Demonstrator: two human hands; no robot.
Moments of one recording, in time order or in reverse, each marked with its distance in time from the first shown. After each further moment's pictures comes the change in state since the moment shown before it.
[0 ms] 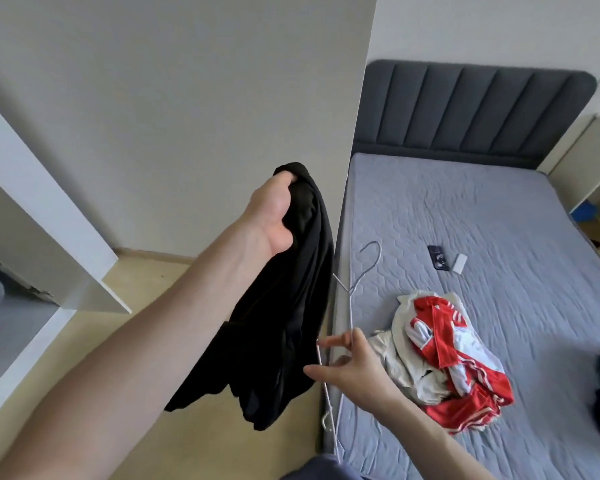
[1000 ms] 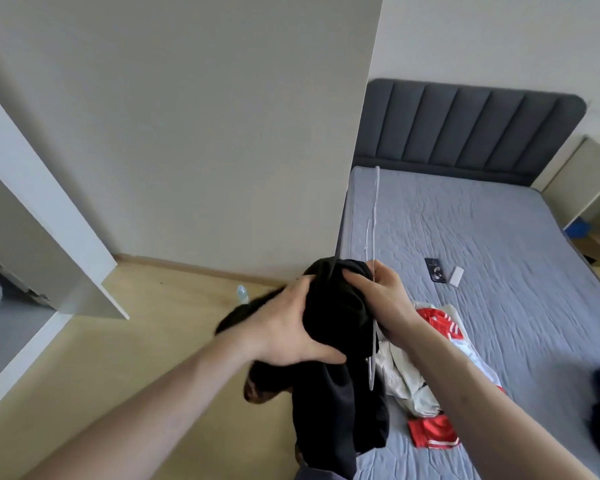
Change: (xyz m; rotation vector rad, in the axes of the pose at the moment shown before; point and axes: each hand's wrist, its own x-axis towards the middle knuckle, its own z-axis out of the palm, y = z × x) left_hand -0.033 -0.119 -0.076 1.177 -0.393 0.459; right_hand 0.040 -0.105 -0.051 0.238 0.133 -0.191
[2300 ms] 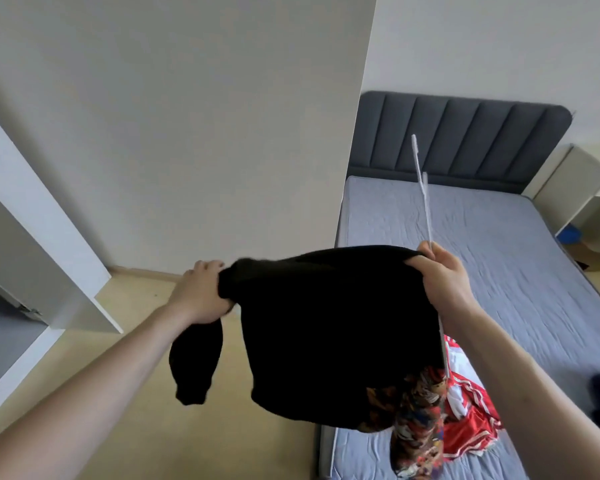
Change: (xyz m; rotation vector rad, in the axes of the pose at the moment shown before) left_hand 0.032 -0.115 -0.086 0.407 0.162 -0.362; right_hand 0.001 -0.053 -0.065 0.020 0.148 -0.047
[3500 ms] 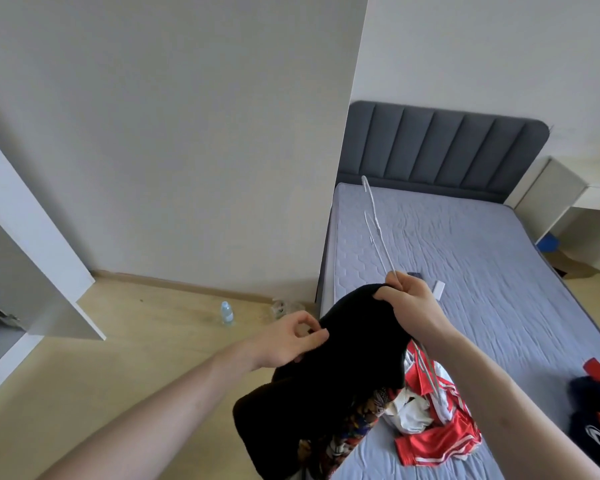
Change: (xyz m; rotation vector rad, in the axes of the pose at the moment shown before) left_hand -0.038 0.115 0.085 -0.749 -0.537 0.208; right_hand -0.017 0.015 0.004 -0.267 -0.113 0.087
